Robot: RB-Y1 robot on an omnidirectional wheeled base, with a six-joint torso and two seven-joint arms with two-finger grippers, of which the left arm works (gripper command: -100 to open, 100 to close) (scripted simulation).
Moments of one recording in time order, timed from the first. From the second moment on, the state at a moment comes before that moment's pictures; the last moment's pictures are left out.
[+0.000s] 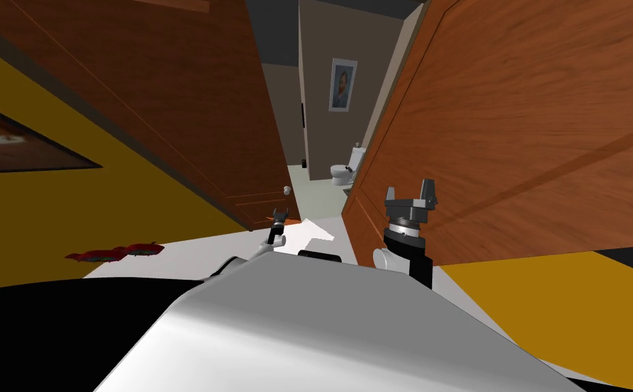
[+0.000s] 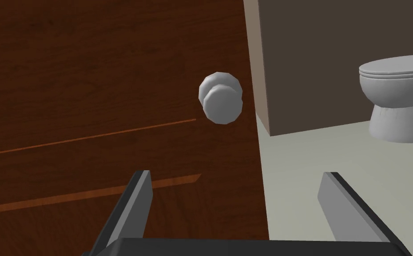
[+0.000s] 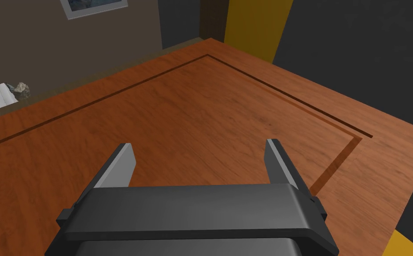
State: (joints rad) arm -0.13 0.24 -0.08 -0.65 0.49 -0.87 1.30
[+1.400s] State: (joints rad) arm -0.23 0.27 -0.09 -0.40 0.55 -0.91 1.53
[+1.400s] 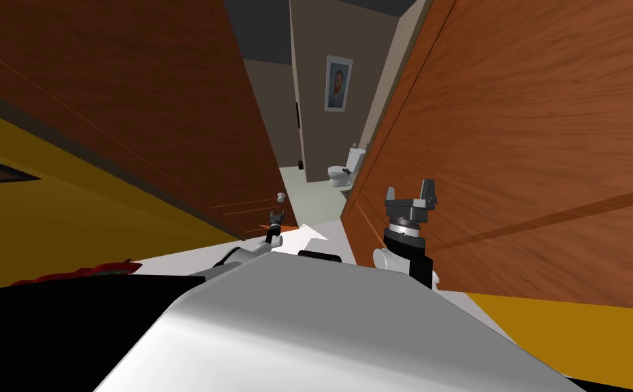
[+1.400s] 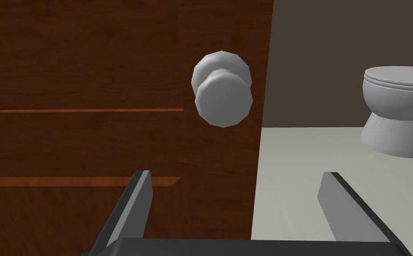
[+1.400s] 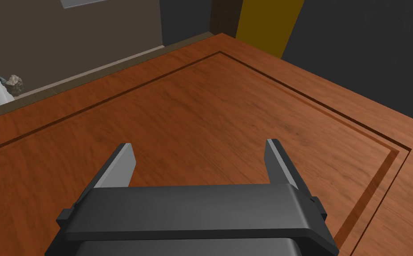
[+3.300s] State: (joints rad) arm -0.20 0.31 -0.08 -0.41 0.56 -0.92 1.55
